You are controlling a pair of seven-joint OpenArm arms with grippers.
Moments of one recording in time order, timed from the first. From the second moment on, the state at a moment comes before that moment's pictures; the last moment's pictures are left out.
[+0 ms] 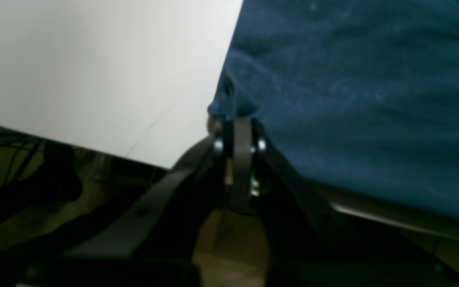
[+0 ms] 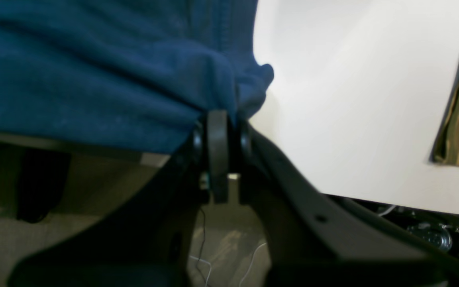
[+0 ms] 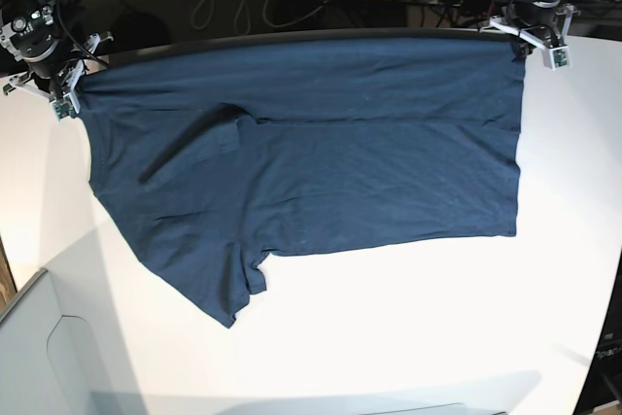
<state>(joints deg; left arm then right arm) 39.6 -7.1 -35.6 106.8 -19.3 -14.6 37.3 -31.8 19.3 28.8 109.5 5.7 35.2 -45.6</state>
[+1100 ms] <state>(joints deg) 40.6 -2.7 -41.3 114.7 -19.0 -14.3 37.6 -32.7 19.1 32.5 109.8 5.0 35.2 -46.0</state>
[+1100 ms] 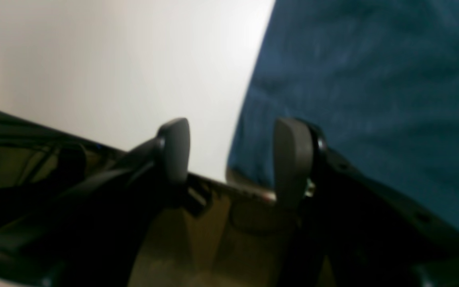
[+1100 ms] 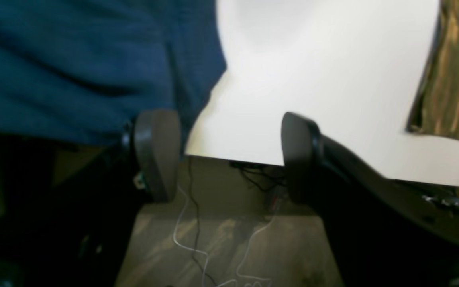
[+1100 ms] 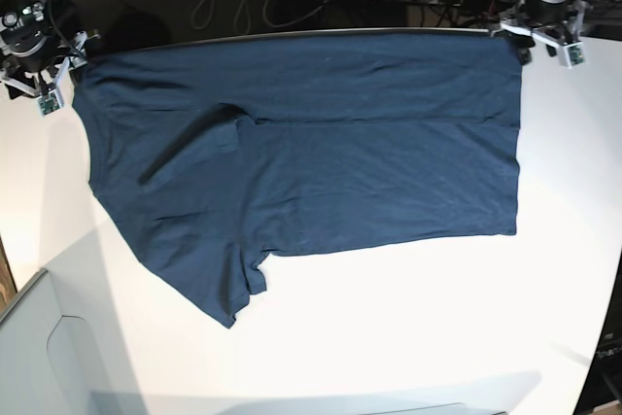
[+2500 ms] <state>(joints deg) -17.6 -19.6 -18.9 49.4 -18.2 -13.4 18.2 -12.7 14.2 27.4 111.3 4.8 35.2 -53.9</state>
